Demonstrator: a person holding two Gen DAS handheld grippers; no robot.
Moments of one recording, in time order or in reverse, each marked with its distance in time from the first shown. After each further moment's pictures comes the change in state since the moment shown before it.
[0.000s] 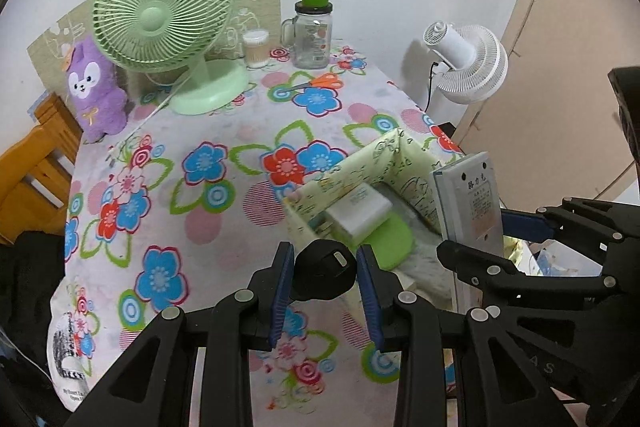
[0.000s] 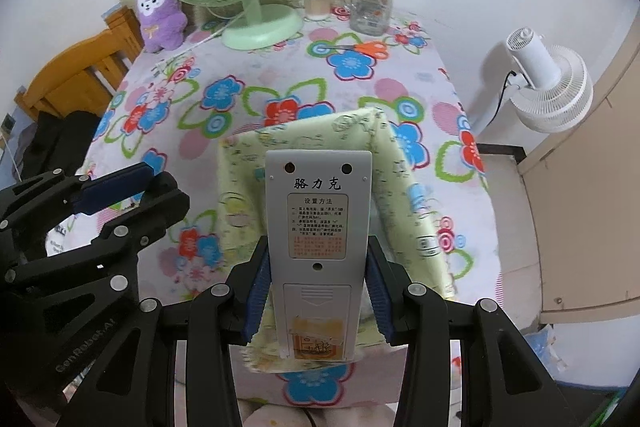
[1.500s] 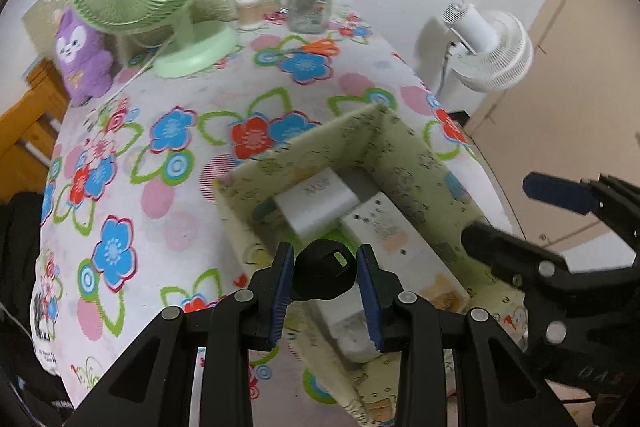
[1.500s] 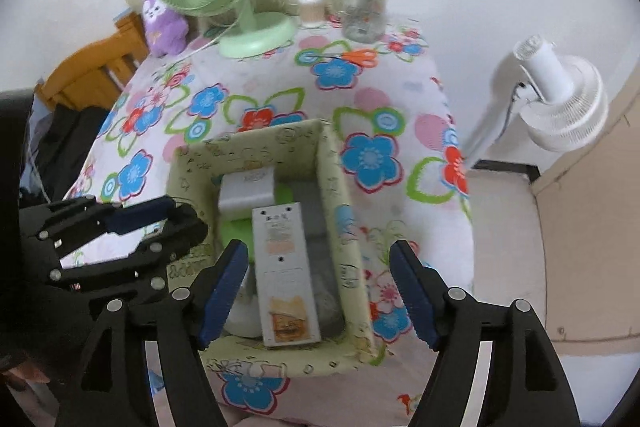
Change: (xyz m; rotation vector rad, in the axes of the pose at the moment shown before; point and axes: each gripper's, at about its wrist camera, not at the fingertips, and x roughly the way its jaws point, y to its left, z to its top) left arm 0.051 -0.046 0.007 -0.084 0.113 0.031; right arm 0.010 -0.070 0.008 -0.044 -0.030 0.075
